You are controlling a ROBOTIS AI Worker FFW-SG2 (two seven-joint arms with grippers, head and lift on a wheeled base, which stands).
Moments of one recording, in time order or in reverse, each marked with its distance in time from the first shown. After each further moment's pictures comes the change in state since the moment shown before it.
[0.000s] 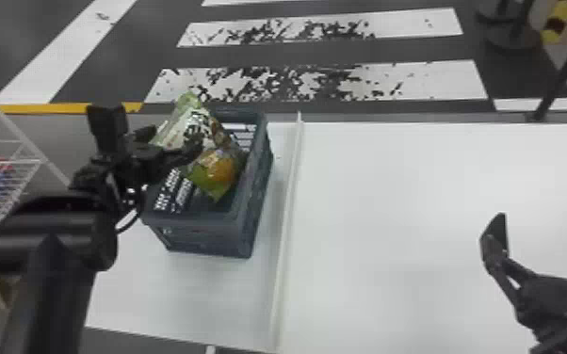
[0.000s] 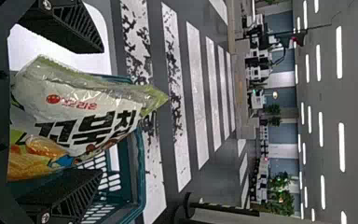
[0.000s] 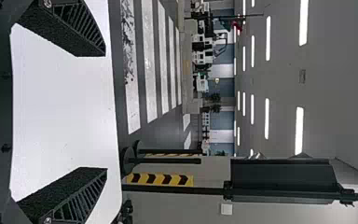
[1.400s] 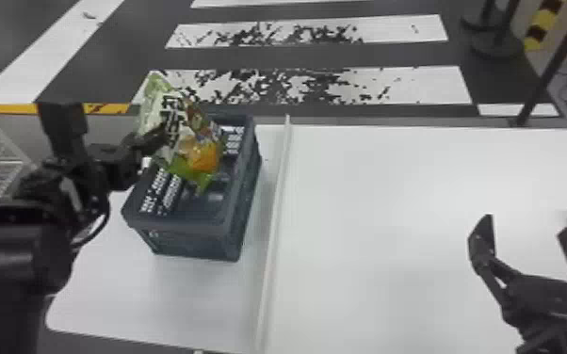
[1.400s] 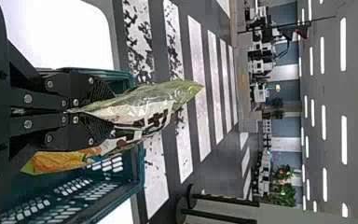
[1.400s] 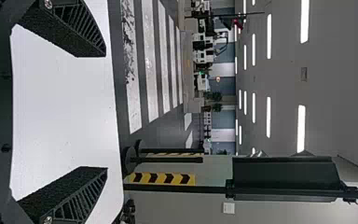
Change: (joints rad) left arm 0.116 -0.016 0.090 -0.280 0.033 0.176 -0.042; right arm -0.002 -0.008 -0.005 -0.007 -0.022 0.012 0.000
